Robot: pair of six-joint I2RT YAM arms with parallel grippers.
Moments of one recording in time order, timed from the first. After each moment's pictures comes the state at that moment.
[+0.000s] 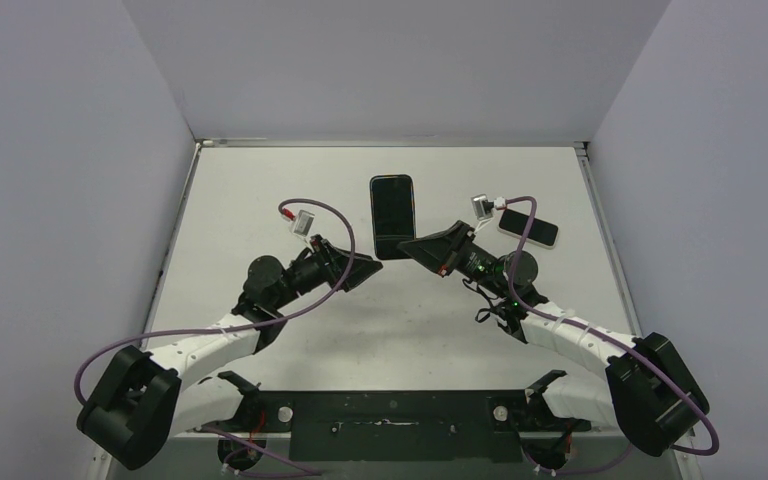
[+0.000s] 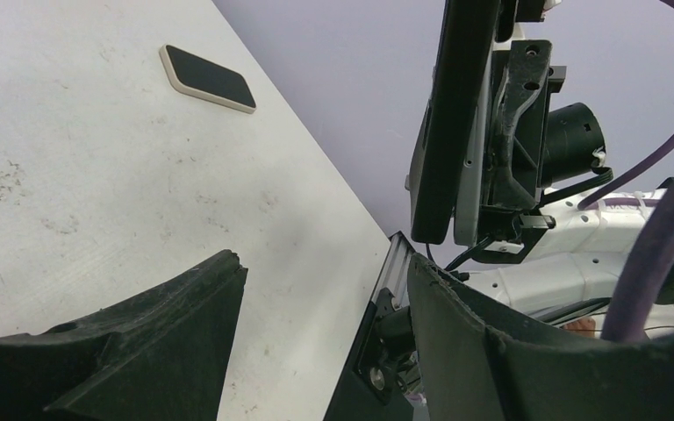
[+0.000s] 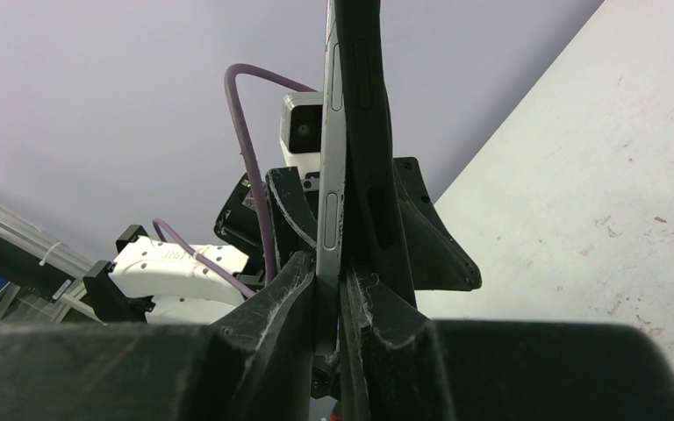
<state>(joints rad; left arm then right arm) -0.56 1.12 0.38 0.86 0.46 -0.93 0.57 1.19 0.46 1.05 -0.49 1.11</state>
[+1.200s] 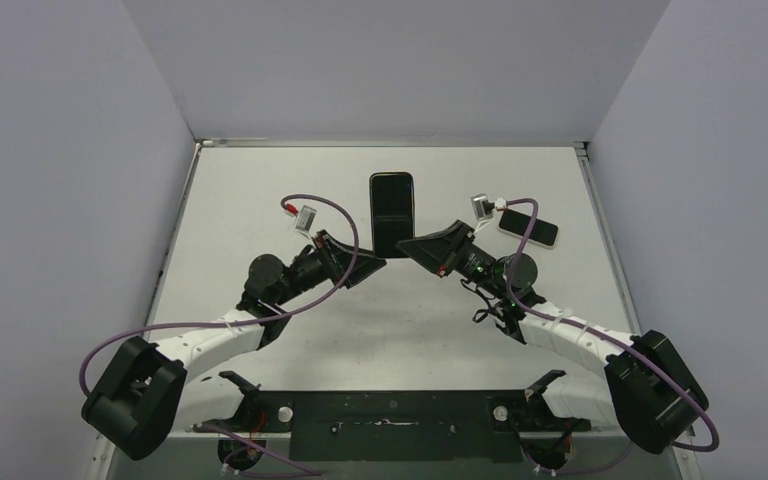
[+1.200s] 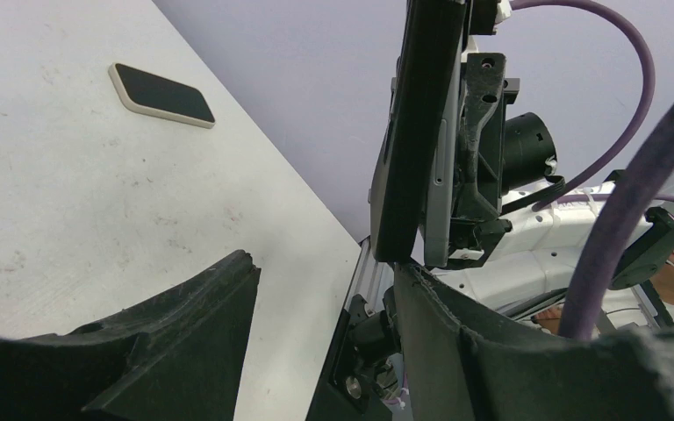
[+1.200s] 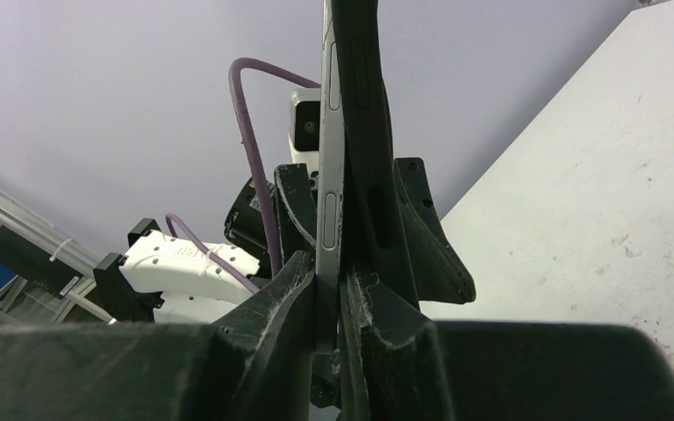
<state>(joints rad) -0.57 1.17 0.41 0.96 0.49 -0.99 0.60 1.19 0.46 1.09 -0.48 1.11</state>
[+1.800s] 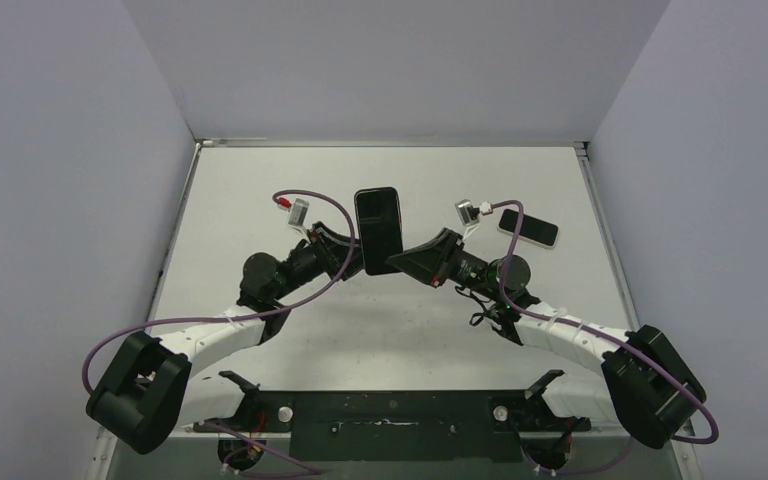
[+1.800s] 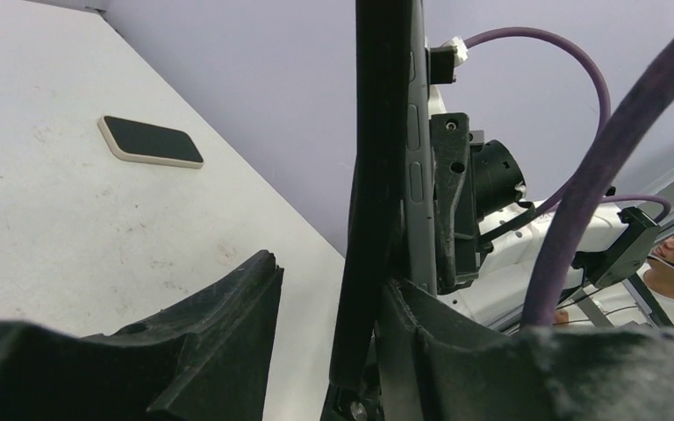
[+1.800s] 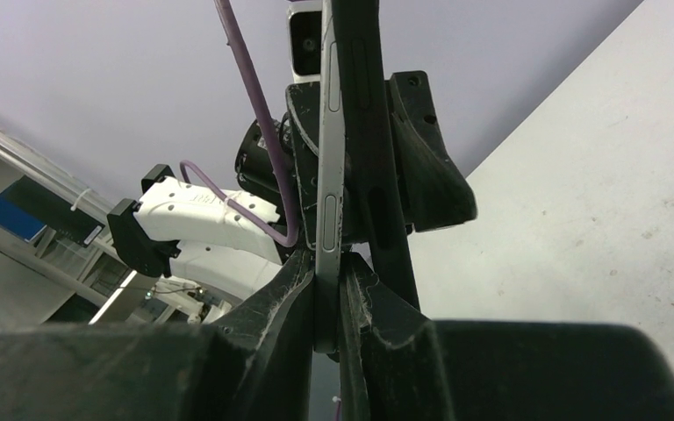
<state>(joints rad) -0.54 1.21 0.43 1.09 0.52 -1.00 0.64 1.22 0.46 1.11 -0.55 1.11</state>
